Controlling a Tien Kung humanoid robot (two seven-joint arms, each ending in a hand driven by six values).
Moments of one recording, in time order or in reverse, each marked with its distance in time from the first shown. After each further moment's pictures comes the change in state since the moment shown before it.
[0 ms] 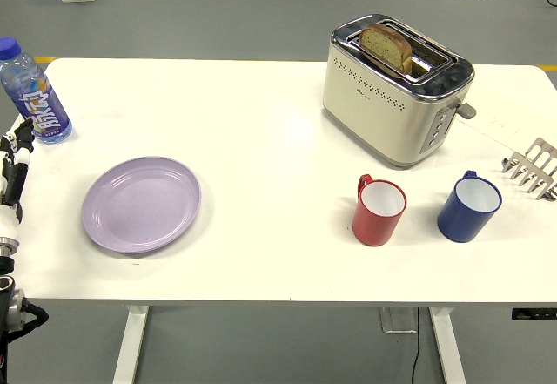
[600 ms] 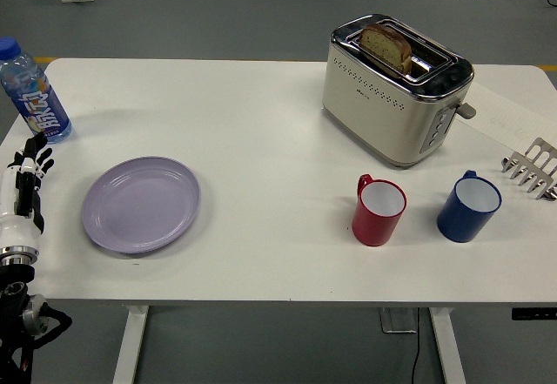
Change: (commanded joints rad) left arm -0.010 -0.017 0.042 0.071 -0.143 -0.032 -0.012; right arm 0.005 0.003 0.000 0.000 -0.011 0.002 -0.002
